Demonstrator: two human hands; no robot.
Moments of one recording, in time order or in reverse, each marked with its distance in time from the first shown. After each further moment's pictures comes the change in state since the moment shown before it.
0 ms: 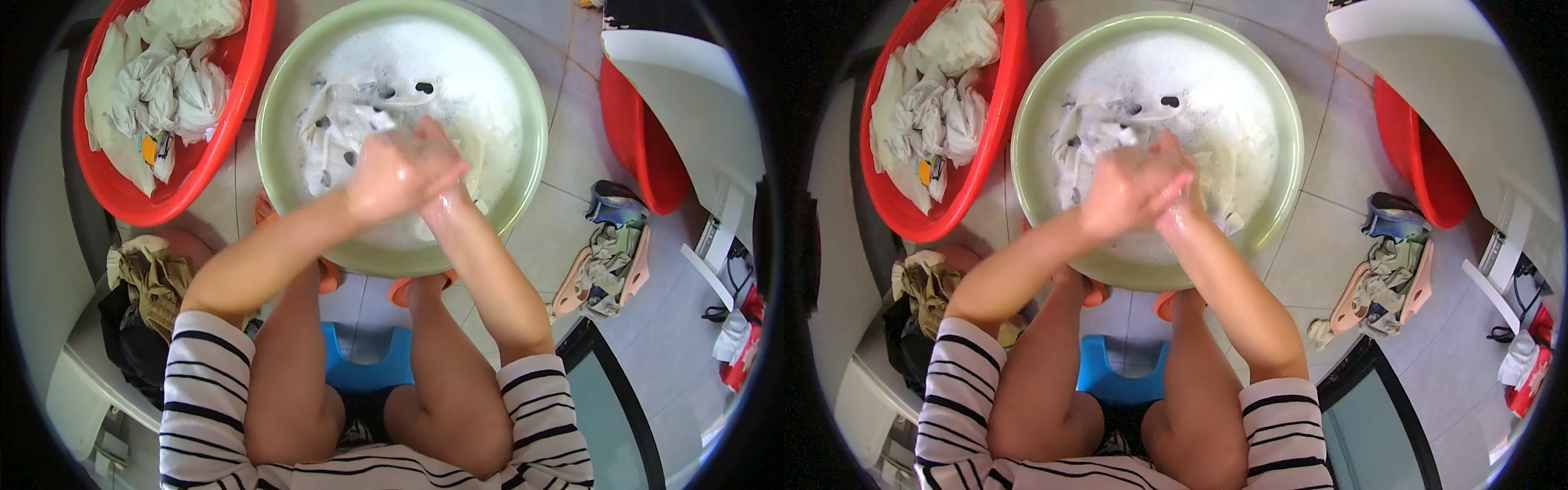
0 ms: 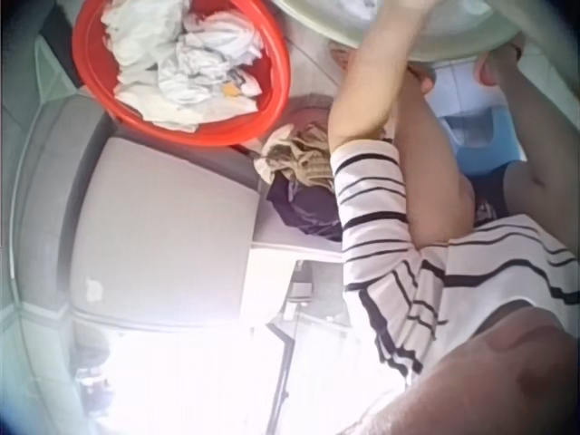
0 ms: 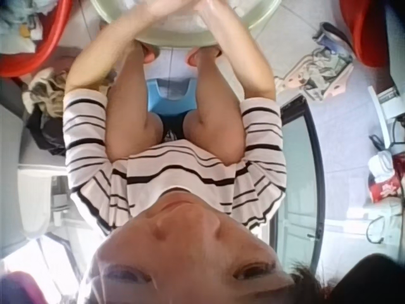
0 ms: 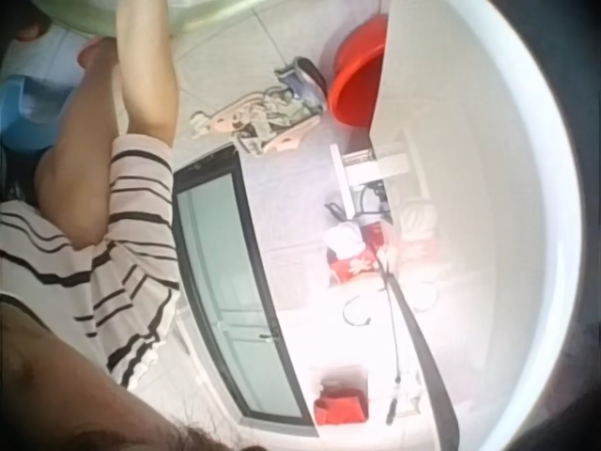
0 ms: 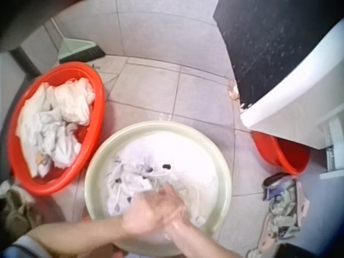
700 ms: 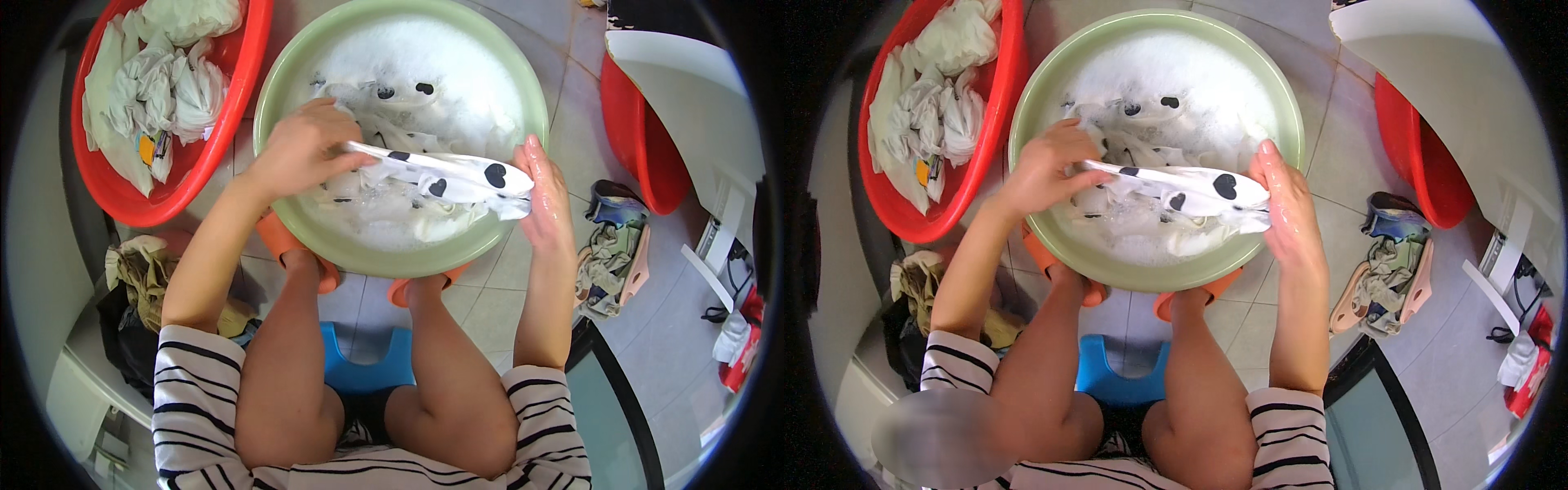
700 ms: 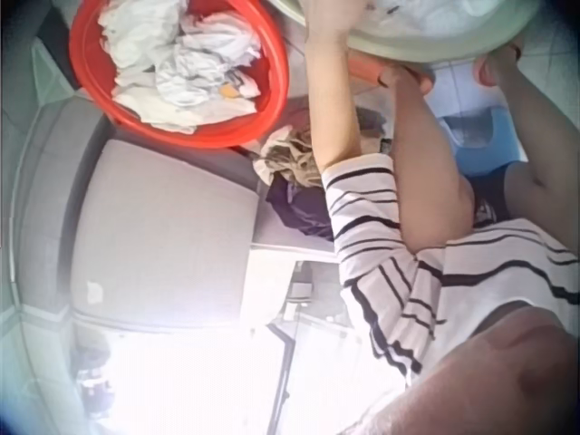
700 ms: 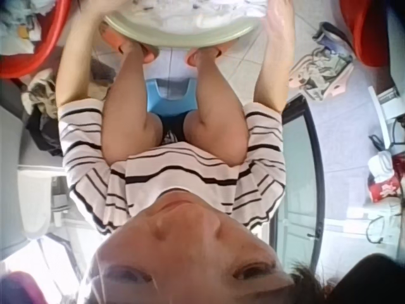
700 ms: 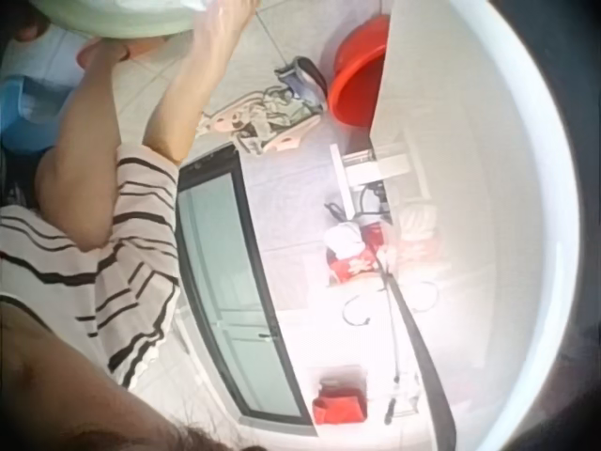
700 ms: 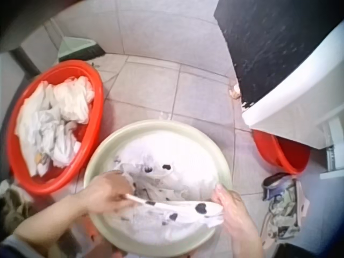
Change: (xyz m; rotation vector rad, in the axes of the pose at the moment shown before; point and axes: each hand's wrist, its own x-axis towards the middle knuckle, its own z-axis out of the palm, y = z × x) left_hand -0.016 -0.066 -0.072 -0.042 -0.299 0.013; right_hand -0.065 -0.125 -0.037 -0.571 -0.060 -0.038
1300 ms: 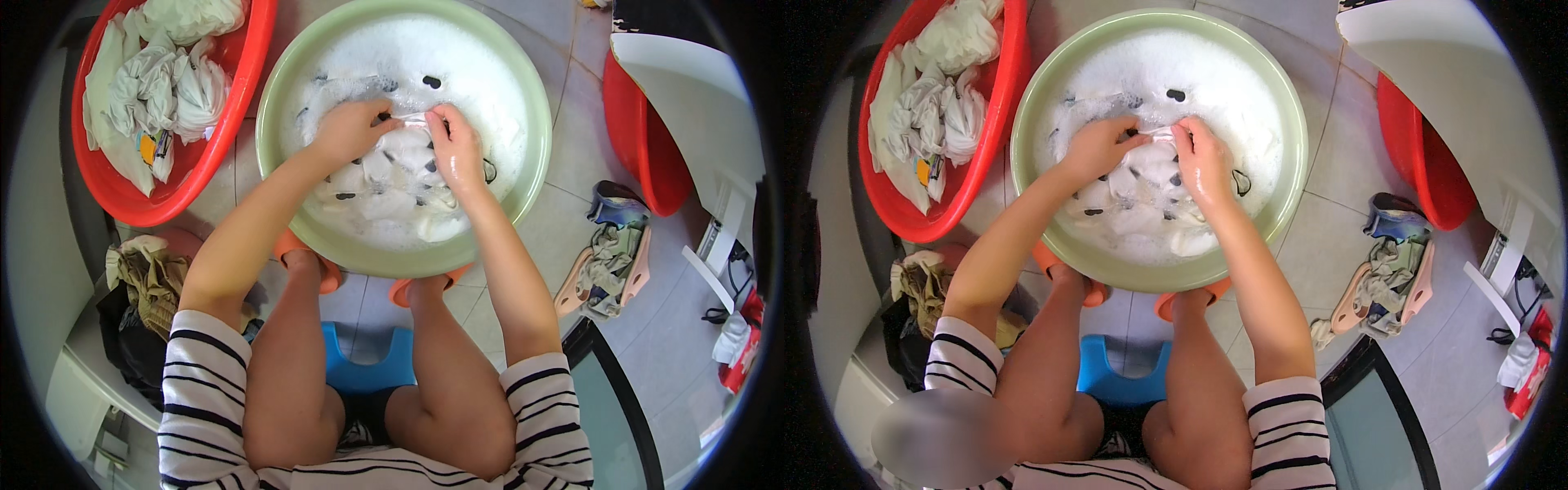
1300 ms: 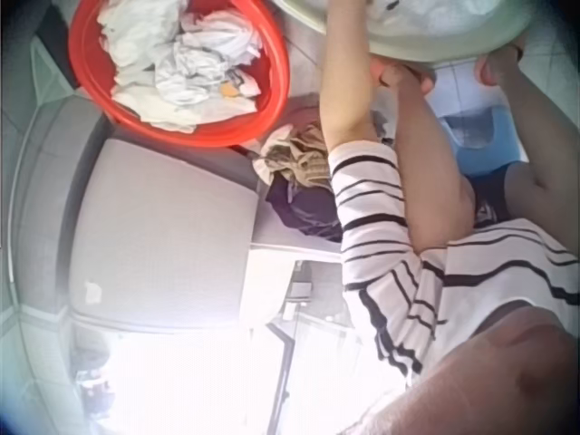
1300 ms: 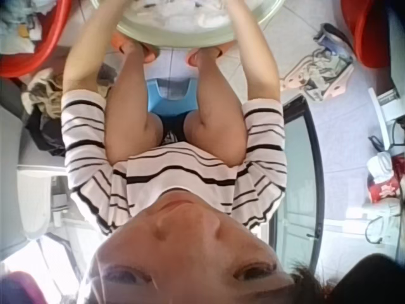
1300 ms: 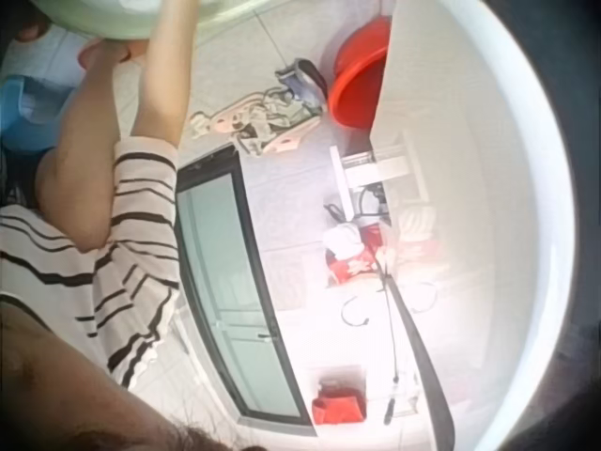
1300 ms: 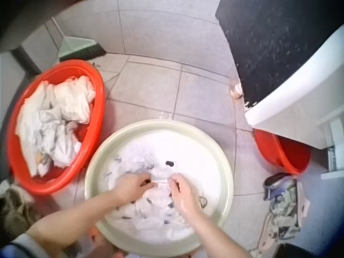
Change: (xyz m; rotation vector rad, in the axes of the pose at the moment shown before) left_hand 0.034 -0.026 0.064 -0.037 -0.210 -0.622; right_hand 0.091 0.082 0.058 -0.844 0.291 -0.535
